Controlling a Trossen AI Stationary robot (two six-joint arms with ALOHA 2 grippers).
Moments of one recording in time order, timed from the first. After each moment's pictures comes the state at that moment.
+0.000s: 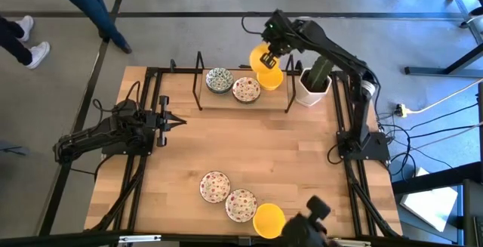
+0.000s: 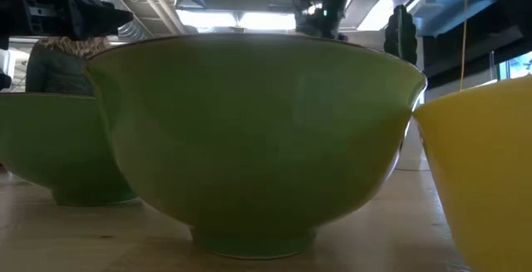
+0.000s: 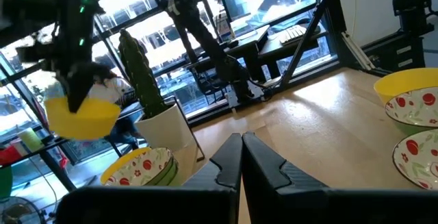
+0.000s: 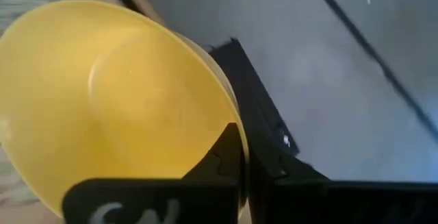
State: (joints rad) left arm 0.37 0.02 0.14 -0.07 0.38 0.38; right arm -0.67 1.87 2.08 -1.15 0.21 -0.10
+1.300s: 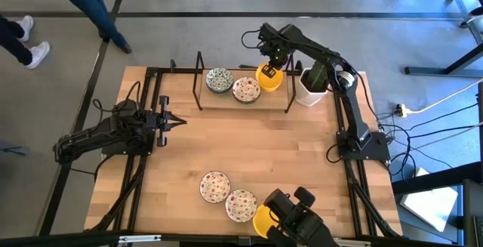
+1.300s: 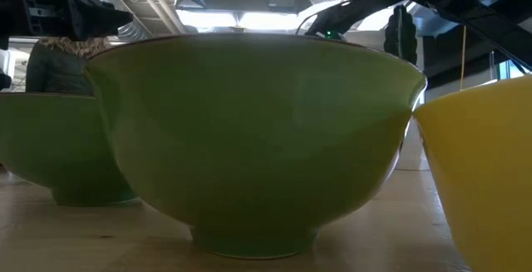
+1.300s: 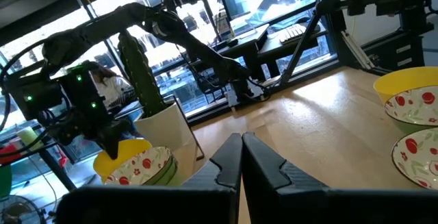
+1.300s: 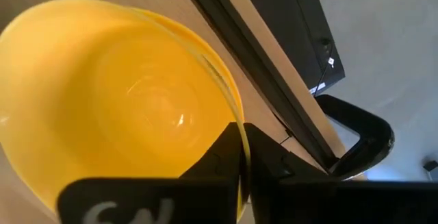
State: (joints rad) left arm 0.37 0.02 0.14 -0.08 0.38 0.38; right arm -0.76 2.15 2.08 -1.29 0.10 -0.12
